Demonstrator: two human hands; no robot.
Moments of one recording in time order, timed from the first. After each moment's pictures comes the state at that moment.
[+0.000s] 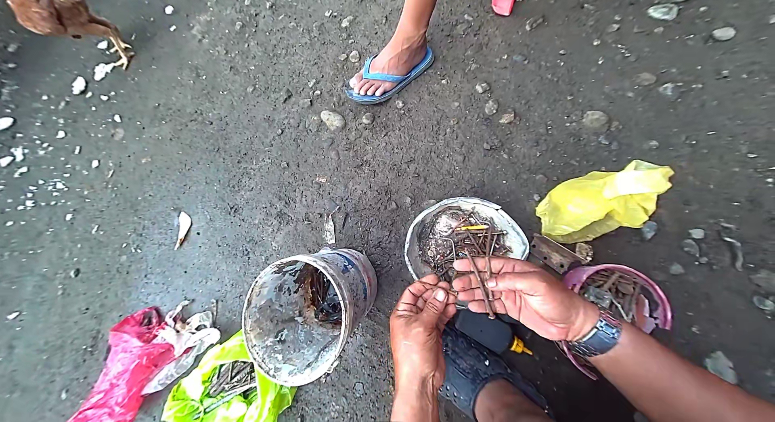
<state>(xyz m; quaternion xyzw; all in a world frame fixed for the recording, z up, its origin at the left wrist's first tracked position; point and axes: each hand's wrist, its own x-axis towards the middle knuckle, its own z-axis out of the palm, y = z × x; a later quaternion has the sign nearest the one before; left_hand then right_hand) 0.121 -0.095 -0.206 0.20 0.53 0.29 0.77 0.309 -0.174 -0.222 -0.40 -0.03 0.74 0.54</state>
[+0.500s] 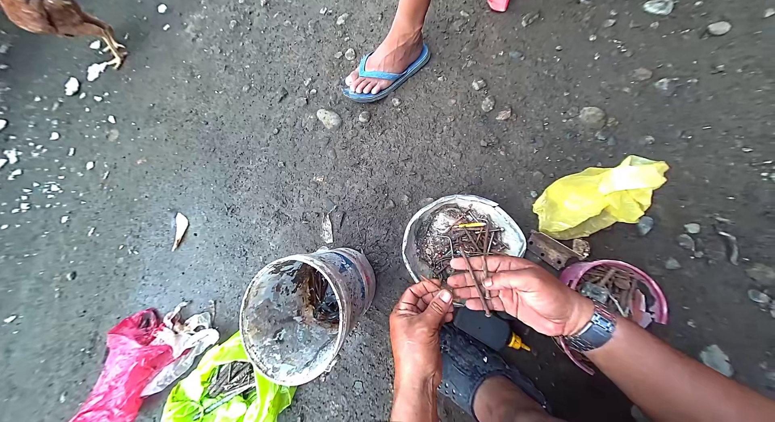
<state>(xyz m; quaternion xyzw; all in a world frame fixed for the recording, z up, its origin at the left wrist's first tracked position) 0.118 -0.099 -0.213 0.26 0.55 0.26 0.75 0.310 -0.173 -0.223 -0.41 -0.04 0.75 0.52</state>
